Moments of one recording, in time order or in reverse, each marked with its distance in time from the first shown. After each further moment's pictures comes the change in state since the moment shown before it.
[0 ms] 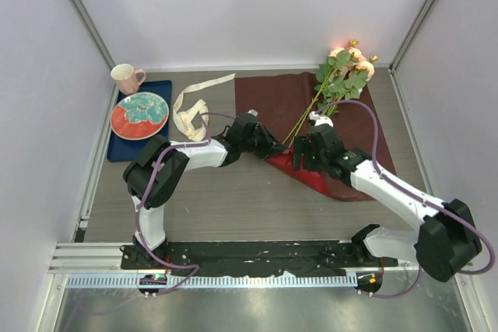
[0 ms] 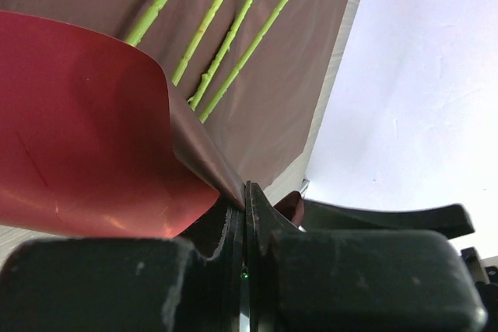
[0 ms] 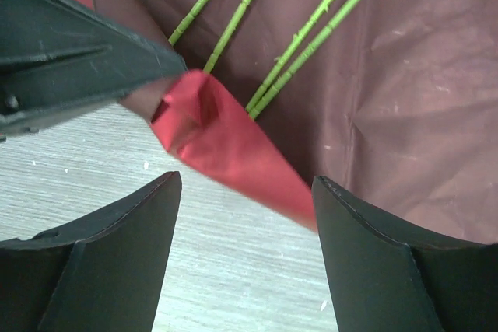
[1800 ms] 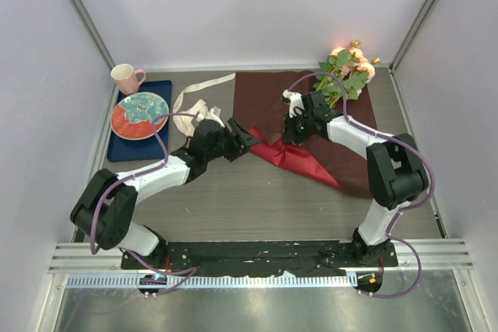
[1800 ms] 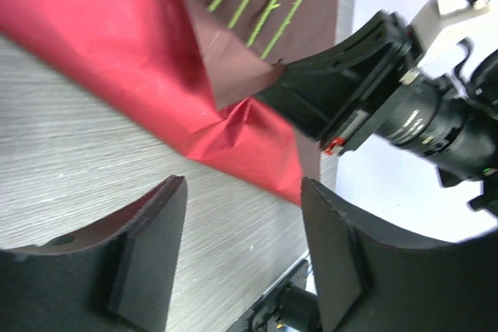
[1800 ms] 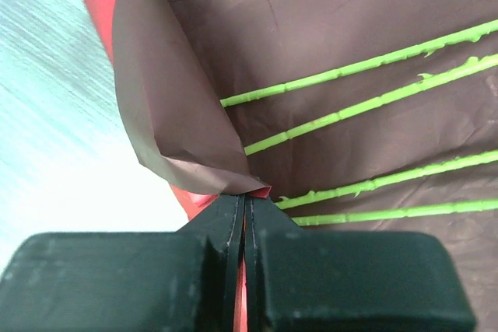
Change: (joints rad) left arm 0.112 -0.449 -0.319 -0.015 -0.156 0.193; right arm -0.200 0.583 0.375 0.140 -0.524 -0.478
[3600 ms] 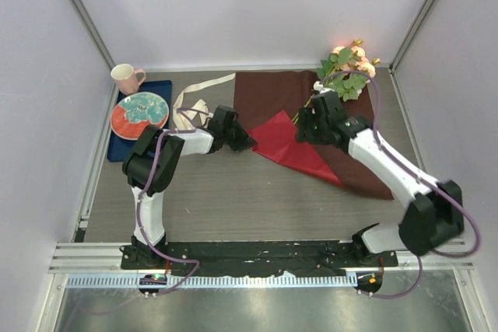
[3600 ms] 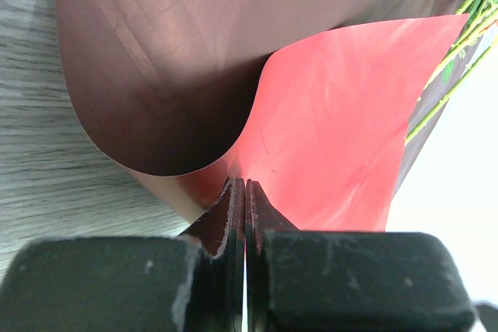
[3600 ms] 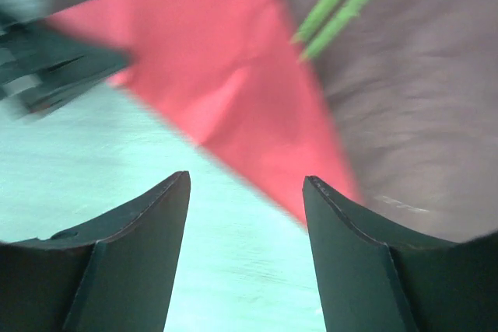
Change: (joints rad) left arm 0.103 0.546 0.349 -0.146 0.065 -0.027; right arm 0.027 -0.249 0.043 -0.338 0.484 0.364
